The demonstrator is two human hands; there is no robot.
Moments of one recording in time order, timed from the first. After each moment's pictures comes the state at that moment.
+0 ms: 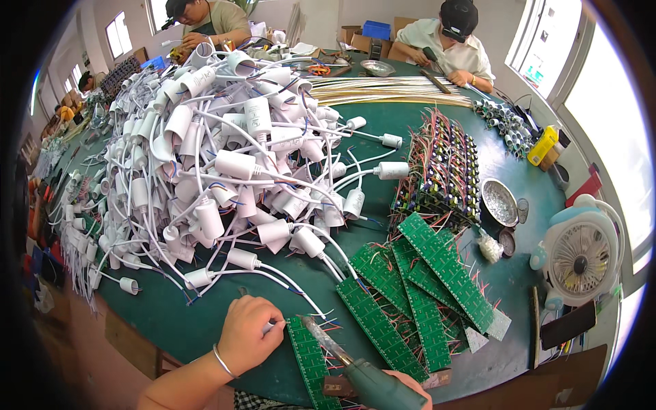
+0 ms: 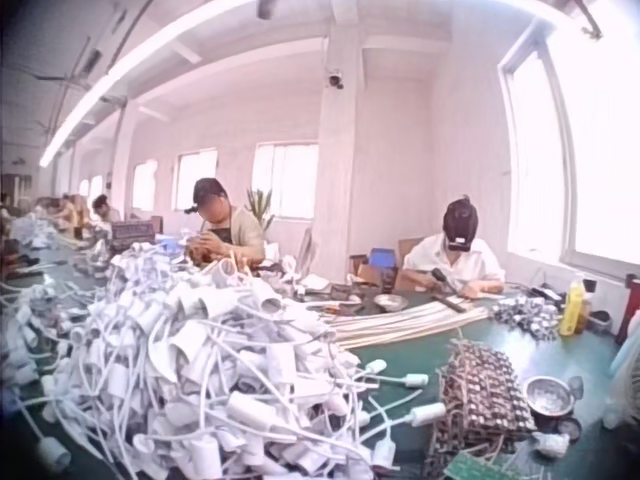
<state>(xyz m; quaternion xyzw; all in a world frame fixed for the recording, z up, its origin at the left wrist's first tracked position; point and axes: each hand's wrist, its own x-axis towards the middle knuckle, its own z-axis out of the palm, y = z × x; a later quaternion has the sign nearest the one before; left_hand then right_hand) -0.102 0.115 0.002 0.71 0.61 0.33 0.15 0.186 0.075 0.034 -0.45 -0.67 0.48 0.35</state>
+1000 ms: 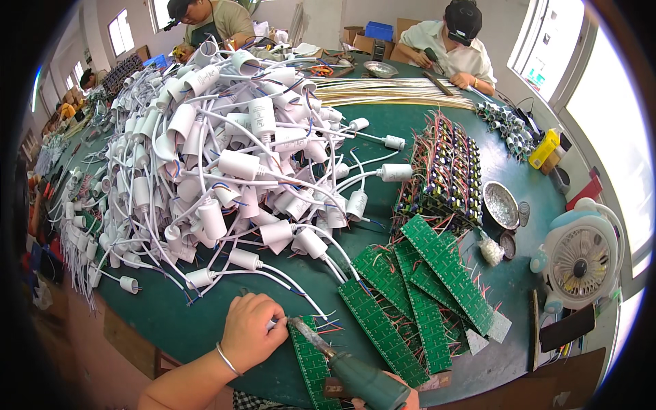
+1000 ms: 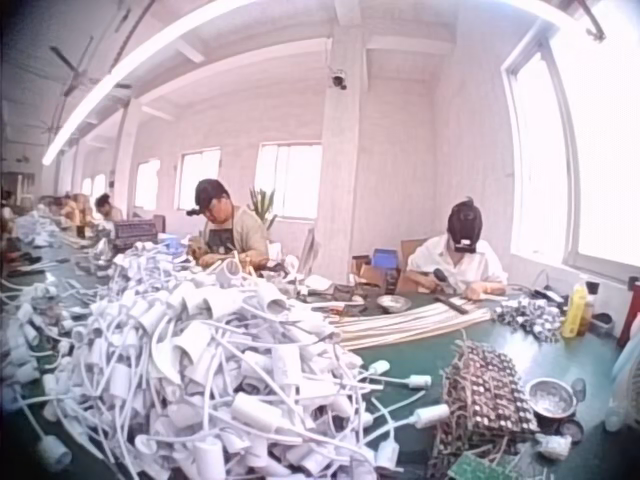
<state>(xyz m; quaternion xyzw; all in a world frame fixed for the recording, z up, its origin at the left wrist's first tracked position) -0.099 0.120 -0.005 0.70 0.63 0.32 0.11 0.164 0.082 0.039 -0.46 -0.69 0.46 0.32</state>
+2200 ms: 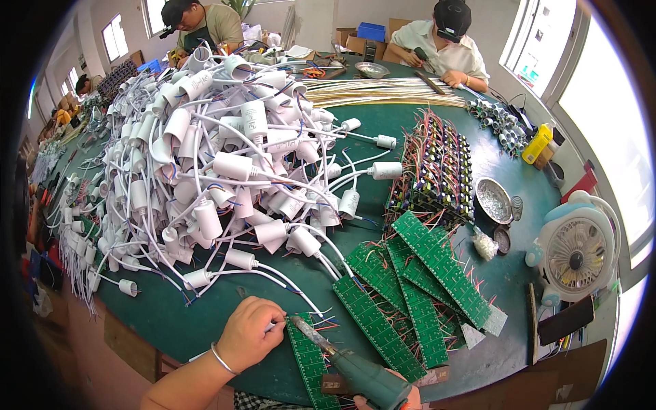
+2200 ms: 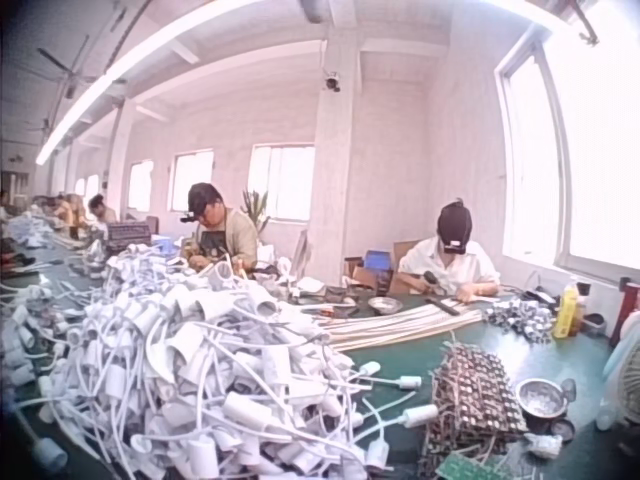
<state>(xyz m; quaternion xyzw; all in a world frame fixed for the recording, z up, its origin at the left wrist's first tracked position) -0.102 0.116 -0.005 0.73 0.56 0.36 0.15 0.169 0.077 0.037 -0.47 -0.68 0.47 0.32</state>
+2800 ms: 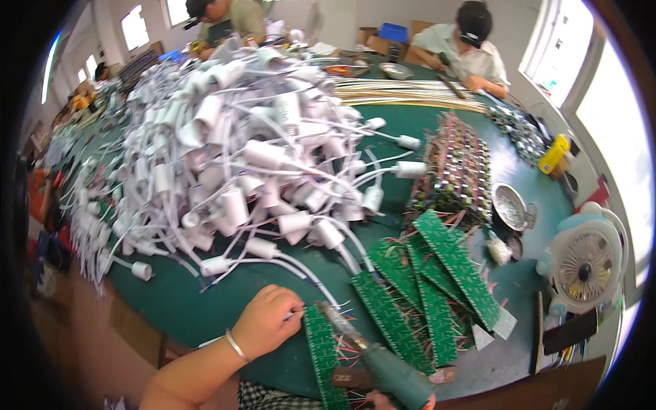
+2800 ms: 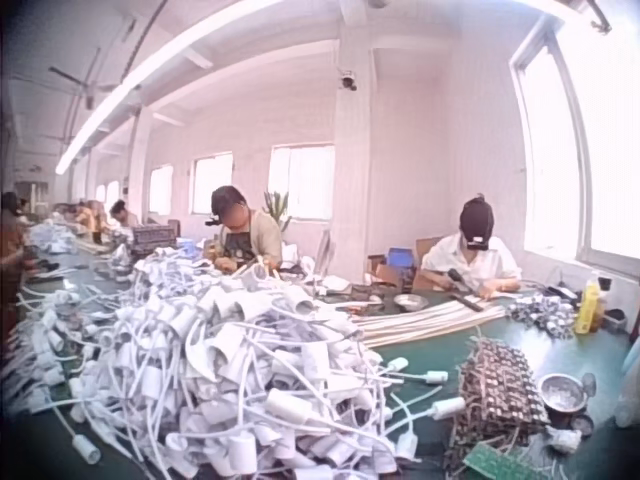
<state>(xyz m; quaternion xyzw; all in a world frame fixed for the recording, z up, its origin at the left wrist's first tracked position) -0.107 0.118 -0.012 0.72 0.57 0.37 0.15 0.168 0.071 0.045 -0.48 -0.62 0.52 0.34</state>
